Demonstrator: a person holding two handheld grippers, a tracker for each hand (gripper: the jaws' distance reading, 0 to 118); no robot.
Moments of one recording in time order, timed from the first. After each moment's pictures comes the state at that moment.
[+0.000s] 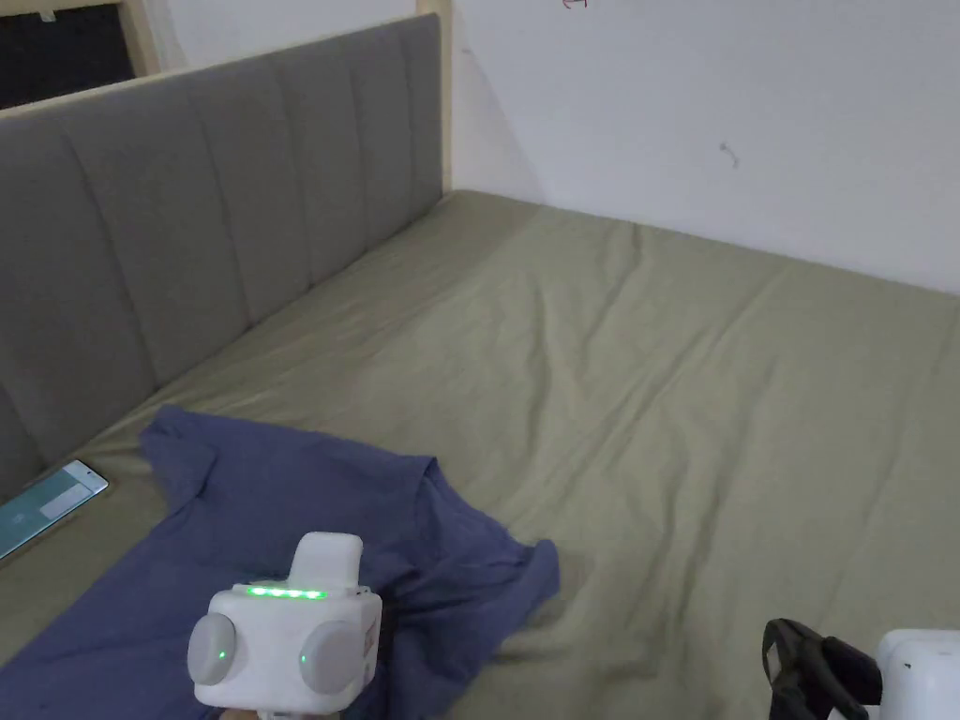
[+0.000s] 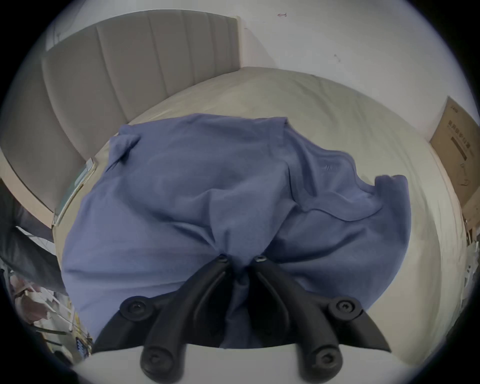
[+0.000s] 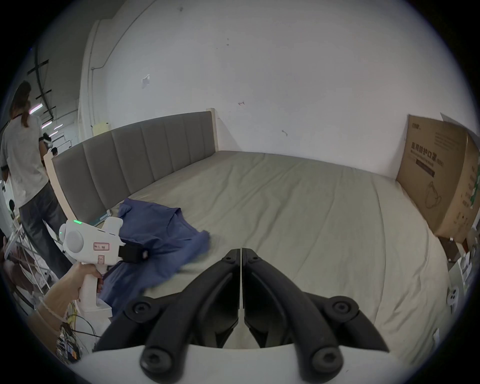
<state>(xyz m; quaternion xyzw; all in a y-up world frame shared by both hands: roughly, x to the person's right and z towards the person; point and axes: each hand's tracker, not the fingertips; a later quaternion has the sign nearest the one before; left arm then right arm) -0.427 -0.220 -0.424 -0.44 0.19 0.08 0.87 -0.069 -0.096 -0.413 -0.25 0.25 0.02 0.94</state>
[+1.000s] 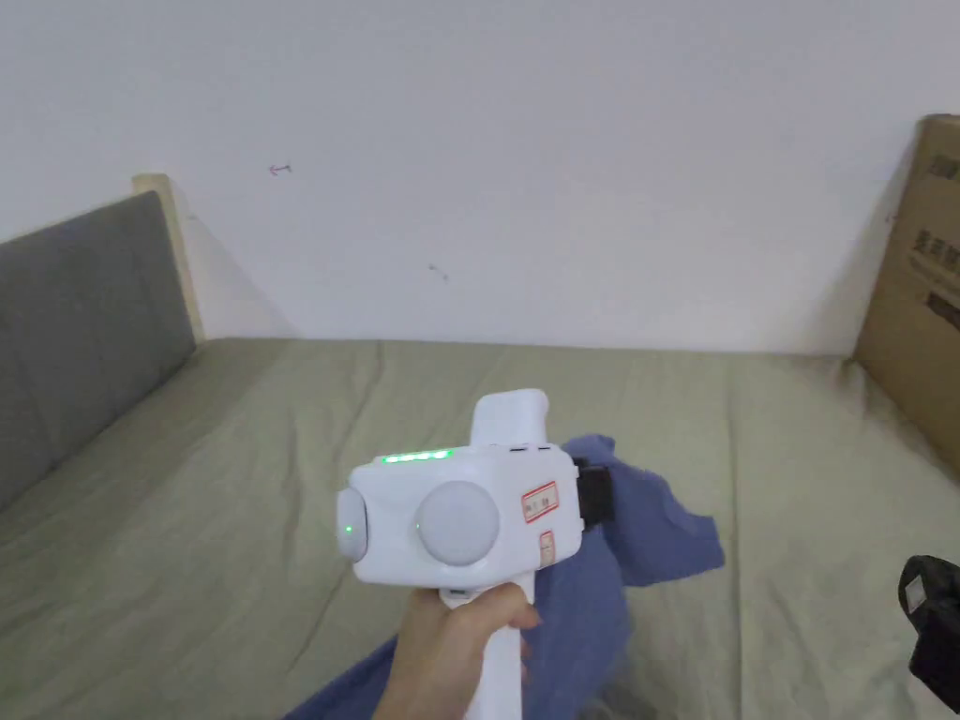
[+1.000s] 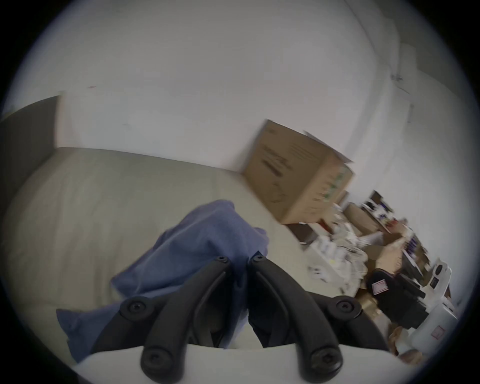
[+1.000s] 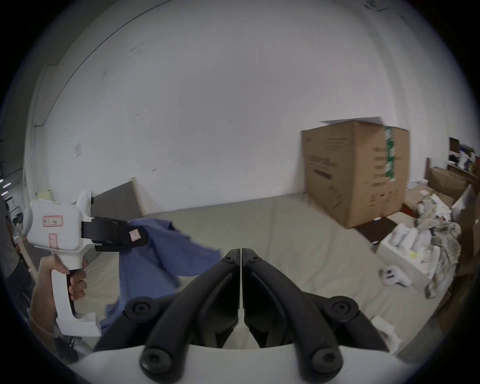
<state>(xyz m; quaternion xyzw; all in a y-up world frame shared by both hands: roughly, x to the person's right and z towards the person) -0.088 0.026 -0.492 -0.25 -0.26 0.14 0.92 0.181 0.014 -0.342 -0.12 0.00 -0.08 0.99</state>
